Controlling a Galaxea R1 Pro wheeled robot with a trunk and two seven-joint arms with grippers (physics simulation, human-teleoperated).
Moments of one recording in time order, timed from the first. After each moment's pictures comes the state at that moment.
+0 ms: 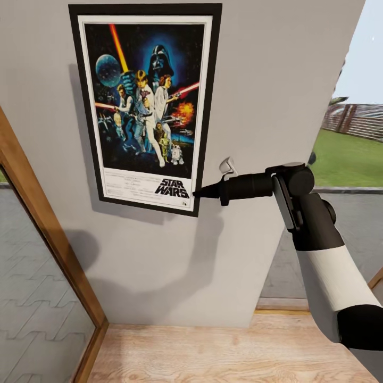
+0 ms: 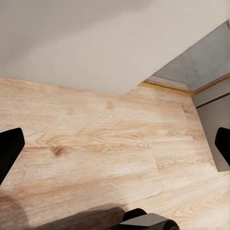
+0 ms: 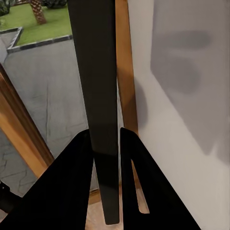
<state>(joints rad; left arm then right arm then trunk) -0.30 0.25 -0.49 -0.03 0.95 -0.45 -1.02 -1.11 -0.08 0.19 -1.40 0.00 0.98 1.27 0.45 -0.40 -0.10</state>
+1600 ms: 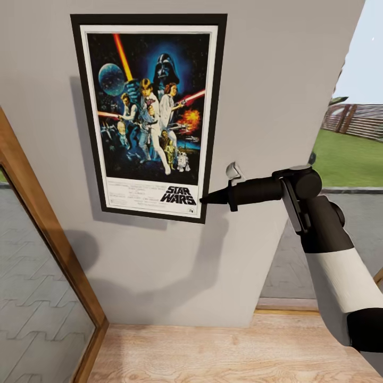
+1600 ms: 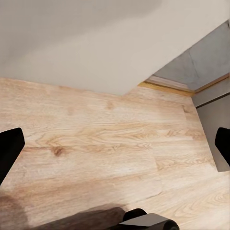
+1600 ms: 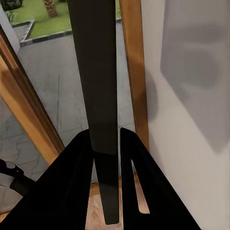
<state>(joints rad) -0.30 0.25 -0.49 -0.03 0.95 -0.45 -1.02 -1.09 -0.14 0.20 -1.40 0.00 0.97 1.37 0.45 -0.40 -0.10</state>
